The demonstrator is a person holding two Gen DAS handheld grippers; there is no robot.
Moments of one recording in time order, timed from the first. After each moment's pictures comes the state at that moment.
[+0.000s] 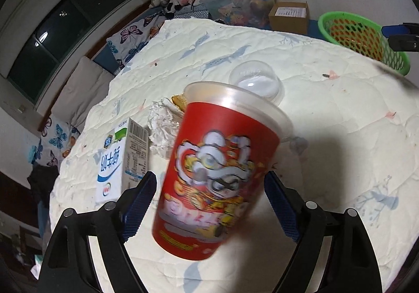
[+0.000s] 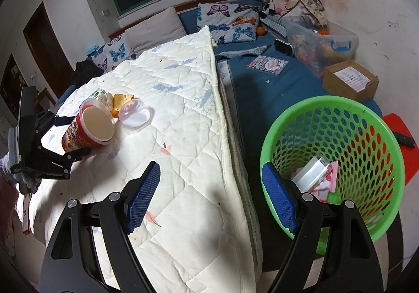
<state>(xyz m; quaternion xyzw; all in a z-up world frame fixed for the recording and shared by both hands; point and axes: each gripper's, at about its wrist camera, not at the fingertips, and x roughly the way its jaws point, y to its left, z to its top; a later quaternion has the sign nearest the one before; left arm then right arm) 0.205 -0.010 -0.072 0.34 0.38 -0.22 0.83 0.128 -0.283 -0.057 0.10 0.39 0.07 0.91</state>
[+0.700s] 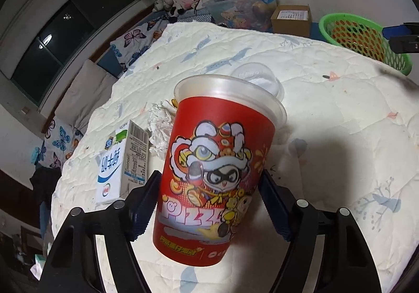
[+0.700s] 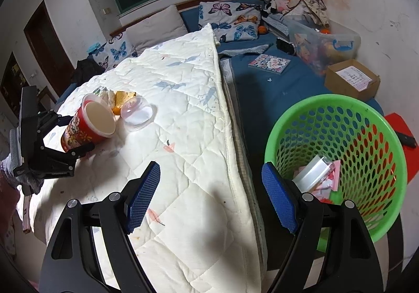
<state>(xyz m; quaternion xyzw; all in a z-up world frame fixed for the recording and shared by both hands) 0.195 -0.012 -0.072 0.34 0.36 -0.21 0.84 0.127 -0.278 -0.058 0.09 0.39 0.07 0.91</state>
